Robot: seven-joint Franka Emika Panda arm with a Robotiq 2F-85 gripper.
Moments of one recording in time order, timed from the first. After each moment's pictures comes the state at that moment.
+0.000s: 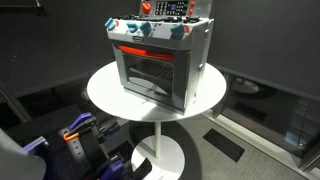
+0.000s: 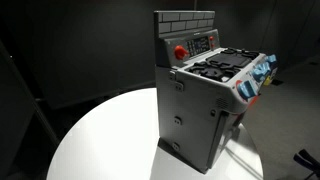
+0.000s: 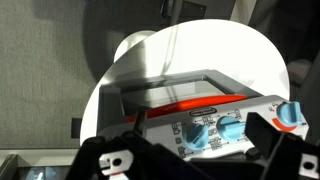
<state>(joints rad) 0.07 -0.61 -0.20 -2.44 0.17 1.86 -0.30</state>
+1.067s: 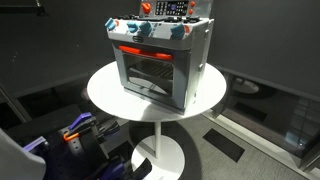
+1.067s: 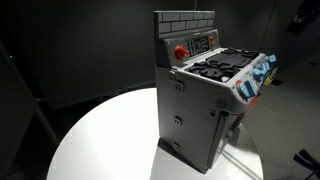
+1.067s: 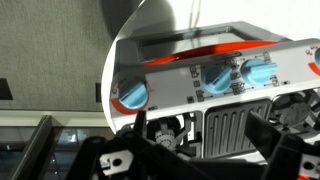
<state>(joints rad) 0.04 -0.52 -0.12 -2.40 0.17 2.09 -0.24</state>
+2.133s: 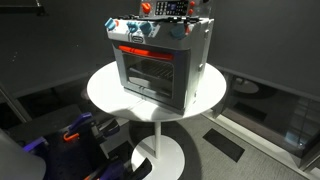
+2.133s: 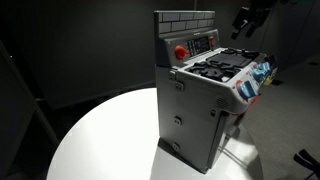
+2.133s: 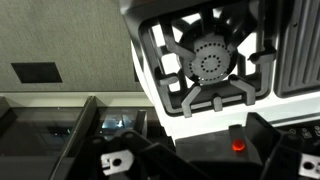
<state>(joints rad) 0.01 -0.09 -0.02 -2.09 -0.01 2.31 0.03</state>
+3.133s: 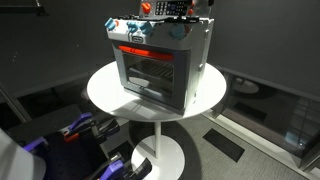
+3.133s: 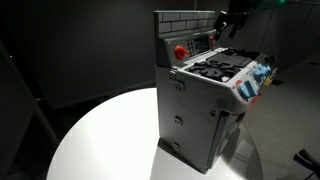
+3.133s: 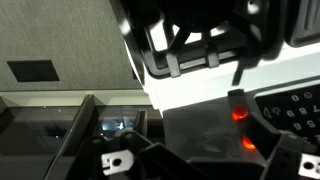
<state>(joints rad) 0.02 0.11 0.00 -1.87 -0.02 2.28 0.08</state>
